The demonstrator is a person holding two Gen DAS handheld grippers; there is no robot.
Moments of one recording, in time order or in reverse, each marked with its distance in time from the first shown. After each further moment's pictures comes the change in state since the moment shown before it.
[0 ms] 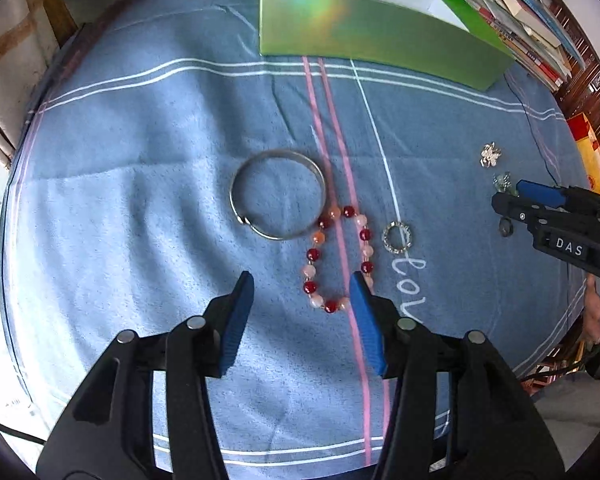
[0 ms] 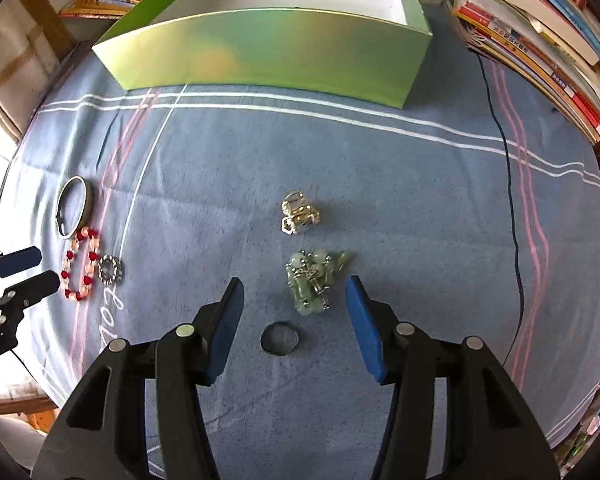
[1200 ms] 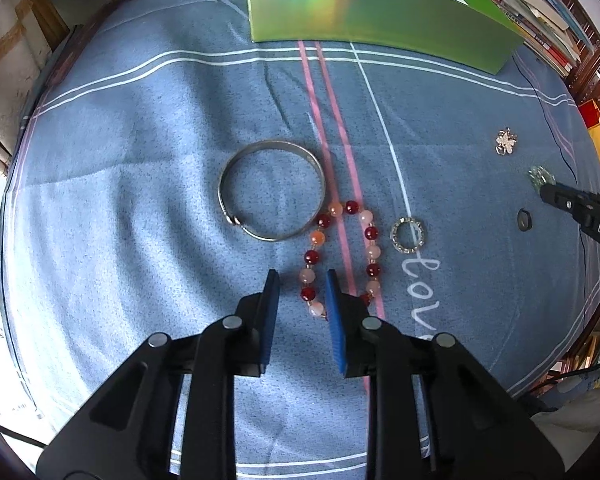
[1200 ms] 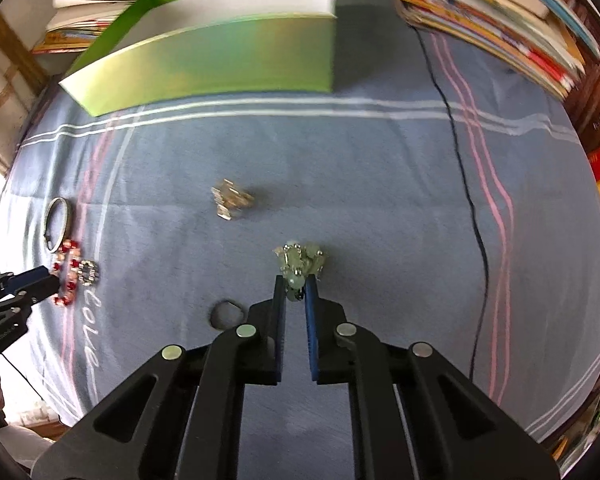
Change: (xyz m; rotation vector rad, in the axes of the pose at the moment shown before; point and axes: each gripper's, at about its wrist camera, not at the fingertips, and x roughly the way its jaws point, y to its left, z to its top) left arm 0.022 -0.015 0.007 0.024 0.021 0.042; right arm -0.011 -0.048 -0.027 0.148 -0.015 -0.020
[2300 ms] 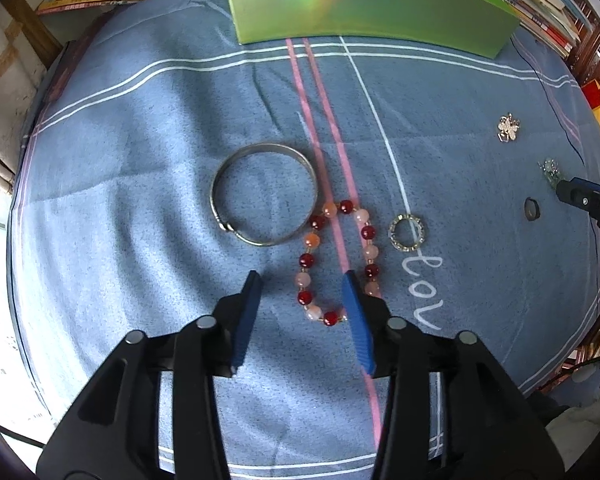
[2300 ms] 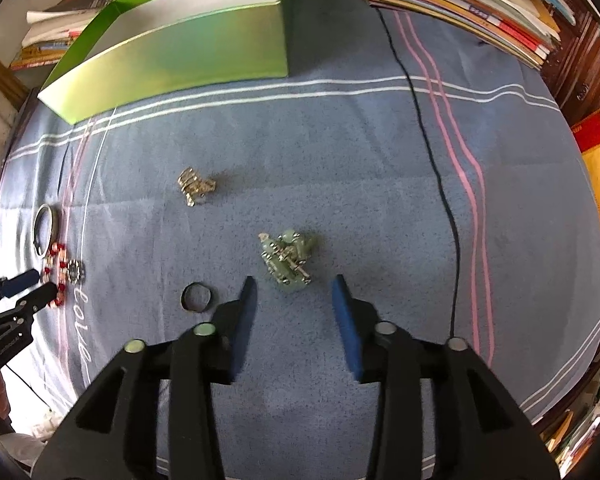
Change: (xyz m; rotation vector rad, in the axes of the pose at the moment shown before) left arm 0.003 -0.022 0.005 0.054 0.009 0.052; right arm -0.006 -0.008 -0.003 0.047 0.039 -0.029
